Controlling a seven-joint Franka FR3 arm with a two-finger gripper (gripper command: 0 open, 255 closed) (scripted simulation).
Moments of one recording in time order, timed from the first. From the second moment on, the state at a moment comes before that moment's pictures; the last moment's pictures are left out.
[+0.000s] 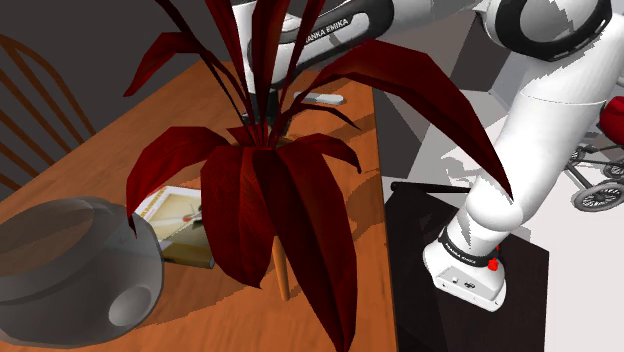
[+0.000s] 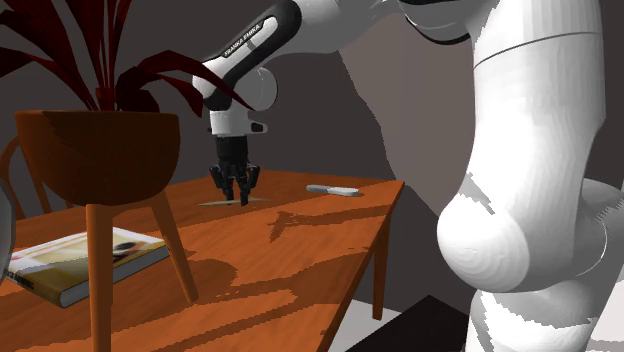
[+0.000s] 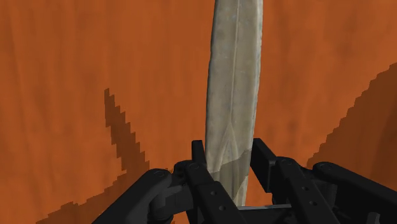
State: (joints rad) arm -0.22 0.18 0.51 -1.89 -0.11 2.01 1.31
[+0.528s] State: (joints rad) arm -0.22 0.22 0.51 -1.95 -0.14 2.10 1.33
